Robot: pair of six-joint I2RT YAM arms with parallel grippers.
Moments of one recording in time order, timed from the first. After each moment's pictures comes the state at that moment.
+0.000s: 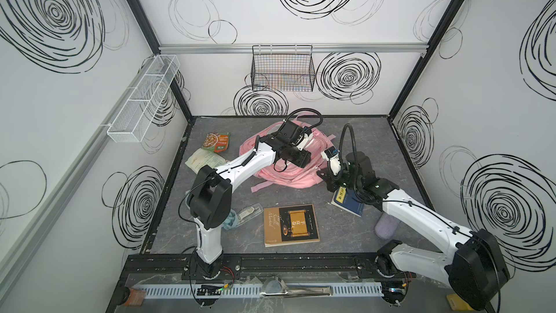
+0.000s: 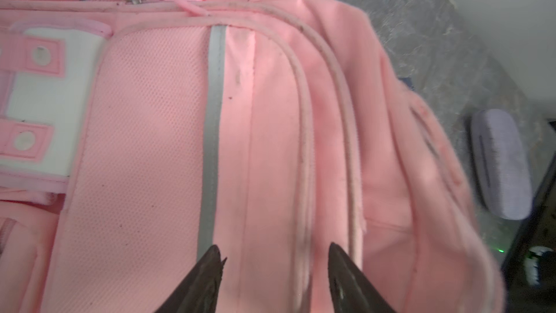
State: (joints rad) left arm -0.64 1.90 1.60 -0.61 0.20 -0.07; right arm 0.52 1.15 0.73 -0.17 -0.30 0.04
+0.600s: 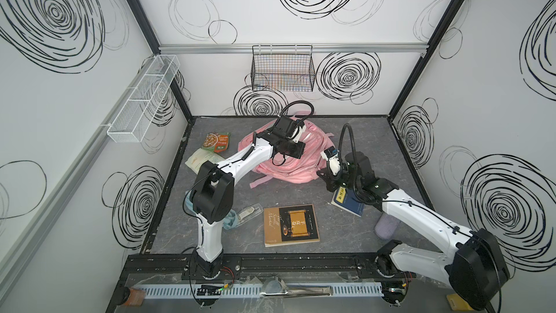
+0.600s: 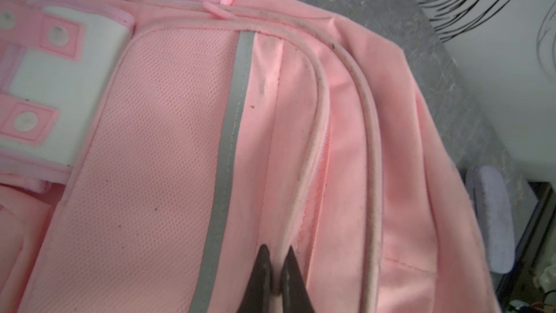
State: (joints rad) left arm -0.55 1.94 1.64 -0.55 0.26 -0.24; right arm 0.55 1.15 0.73 -0.16 -0.26 0.06
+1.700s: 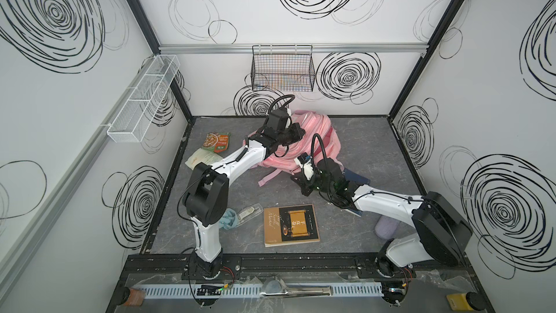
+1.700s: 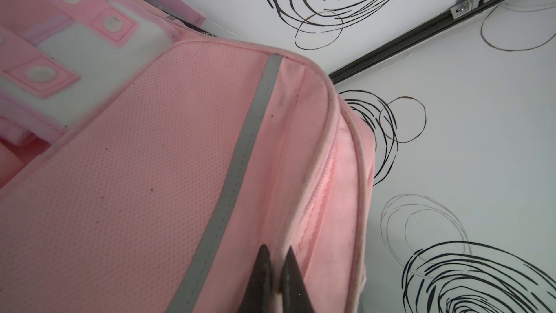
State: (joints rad) left arm -0.51 1.87 1.51 -0.09 0.29 -0.86; right arm 0.75 1.48 0.73 0.27 -0.25 0.13
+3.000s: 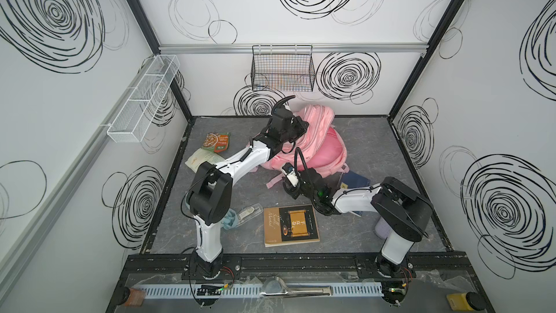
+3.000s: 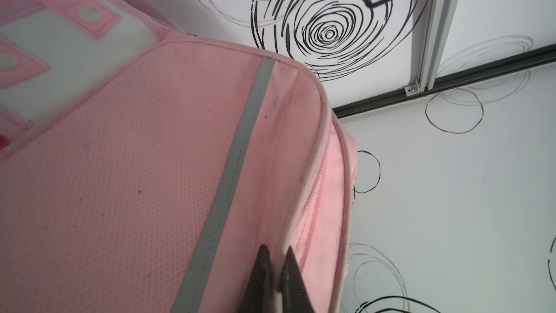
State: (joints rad) left arm -0.54 1.91 1.55 0.03 0.20 -1.07; right arm 0.87 1.73 0.73 0.56 0.01 -0.07
